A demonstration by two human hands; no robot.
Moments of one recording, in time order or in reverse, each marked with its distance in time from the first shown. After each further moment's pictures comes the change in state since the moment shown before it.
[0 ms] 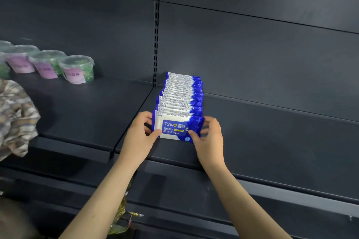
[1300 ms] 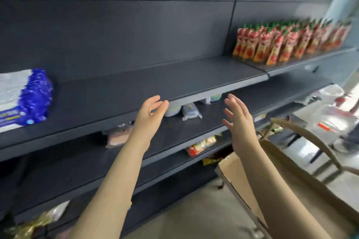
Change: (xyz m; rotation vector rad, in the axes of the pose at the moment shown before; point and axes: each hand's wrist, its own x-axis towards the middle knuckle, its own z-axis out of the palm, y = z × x) left_hand -0.253 0.243 0.228 -0.476 -0.633 -0.019; right_hand -0.250 0.026 -0.432 0.353 0.614 0.293
